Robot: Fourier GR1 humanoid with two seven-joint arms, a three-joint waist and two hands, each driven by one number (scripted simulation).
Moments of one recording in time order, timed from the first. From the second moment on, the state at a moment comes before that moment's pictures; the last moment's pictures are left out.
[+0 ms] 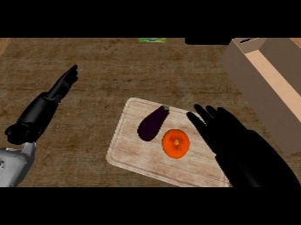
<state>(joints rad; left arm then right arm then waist) -0.24 0.48 -0.22 -1.51 0.11 -0.01 -0.10 -0.41 -0.58 0.65 -2.19 0.47 0.41 0.91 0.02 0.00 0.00</state>
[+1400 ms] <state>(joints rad) -0.24 0.43 -0.16 -1.52 0.06 -0.05 -0.07 -0.51 -0.17 0.79 -1.80 0.69 0.52 1.03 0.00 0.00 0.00</state>
